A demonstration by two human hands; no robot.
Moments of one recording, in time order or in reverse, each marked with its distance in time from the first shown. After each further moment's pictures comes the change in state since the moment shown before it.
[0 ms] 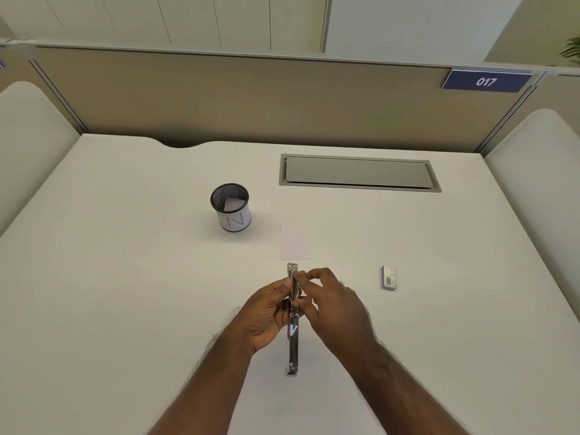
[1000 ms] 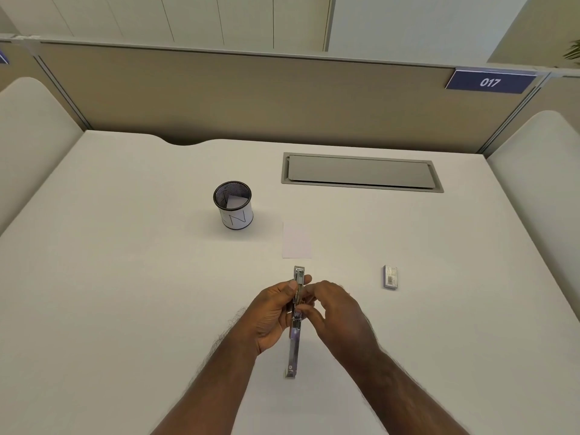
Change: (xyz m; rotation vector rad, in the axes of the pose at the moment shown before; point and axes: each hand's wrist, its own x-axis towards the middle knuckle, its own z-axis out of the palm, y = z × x) left_hand -0.010 -0.003 0.013 0.057 0.054 0.008; right_hand -0.016 -0.001 0.000 0.249 0.031 -0.036
